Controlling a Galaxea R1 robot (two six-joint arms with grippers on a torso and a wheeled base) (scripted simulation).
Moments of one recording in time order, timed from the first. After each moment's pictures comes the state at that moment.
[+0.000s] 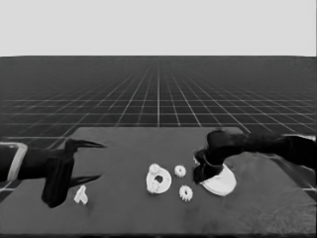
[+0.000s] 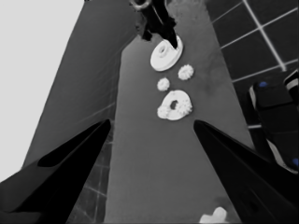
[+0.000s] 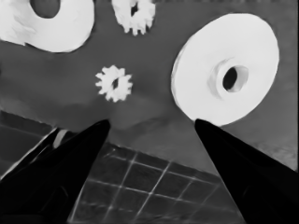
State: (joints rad) left arm -0.34 1.76 -0.42 0.31 0.68 0.35; right arm 0.03 2.44 -0.91 -0.30 -1.59 1.09
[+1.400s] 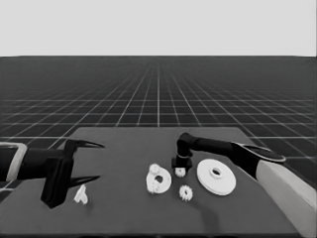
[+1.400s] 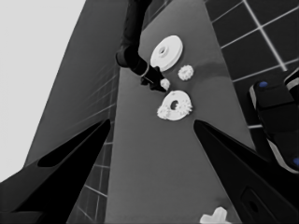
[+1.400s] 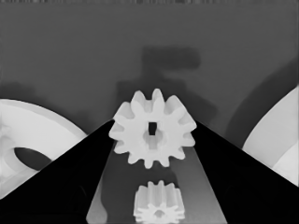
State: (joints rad) left arm -0.34 1.75 -0.42 0.31 0.68 0.35; right arm -0.16 2.86 -1.82 -0.31 -1.40 1.06
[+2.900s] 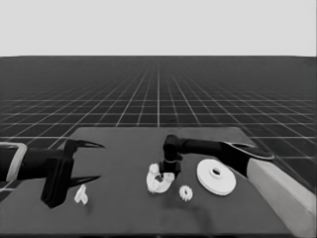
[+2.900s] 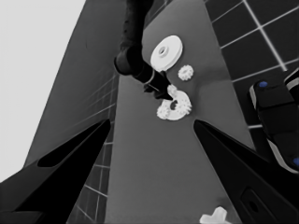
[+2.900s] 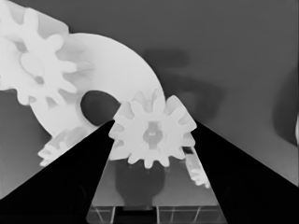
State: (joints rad) left arm -0.34 1.75 -0.42 0.31 0.68 0.35; right arm -0.15 2.94 -1.65 -0.33 -1.48 1.30
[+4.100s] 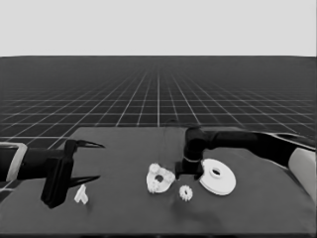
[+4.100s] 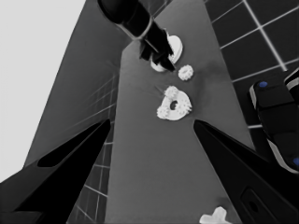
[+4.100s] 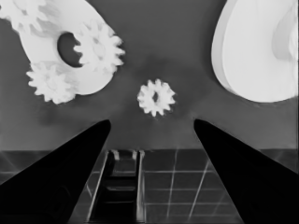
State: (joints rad) left arm -0.34 1.75 -0.42 0.31 0.68 0.35; right arm 0.00 2.65 -1.14 -0.19 -1.56 1.51
